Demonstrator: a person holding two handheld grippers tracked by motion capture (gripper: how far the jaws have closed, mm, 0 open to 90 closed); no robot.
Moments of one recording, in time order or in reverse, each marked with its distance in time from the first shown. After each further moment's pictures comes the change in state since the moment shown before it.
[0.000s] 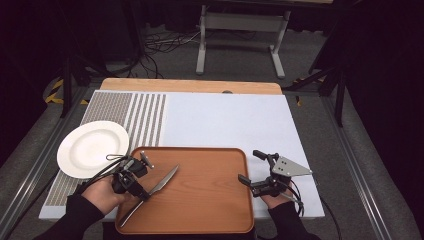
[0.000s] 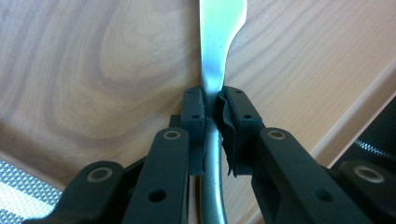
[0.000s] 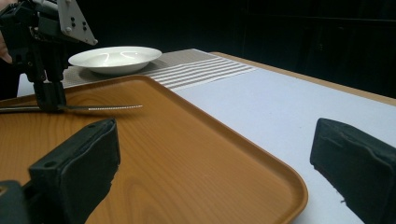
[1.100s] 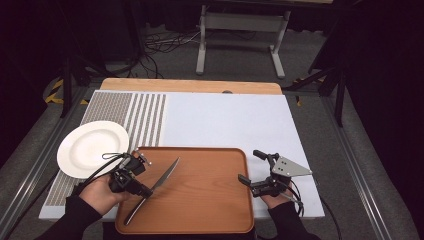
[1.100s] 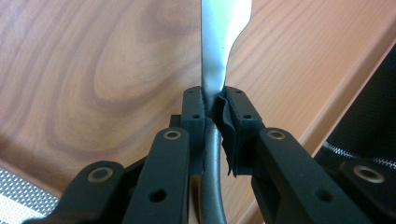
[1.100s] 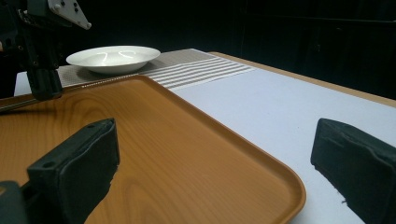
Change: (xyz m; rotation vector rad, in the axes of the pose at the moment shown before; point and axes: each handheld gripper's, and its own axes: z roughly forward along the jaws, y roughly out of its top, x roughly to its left) left arm -0.003 -0.005 -0.014 -0.102 -0.052 0.043; right arm 0.000 0.000 0.000 -0.001 -0.007 -0.006
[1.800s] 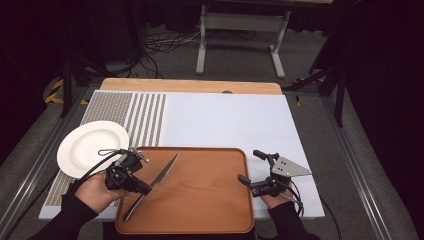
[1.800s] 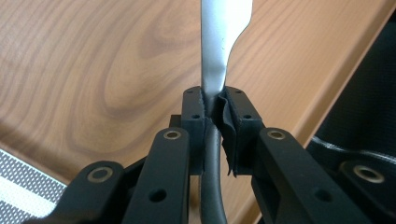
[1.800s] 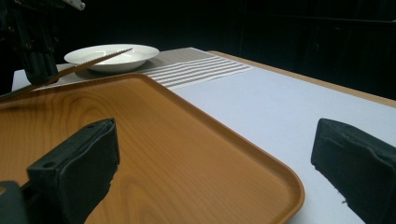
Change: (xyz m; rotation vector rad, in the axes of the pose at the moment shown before) left arm -0.005 -0.001 -0.017 -0.044 0.006 0.058; right arm 0.000 0.000 0.000 0.006 -0.006 -0.007
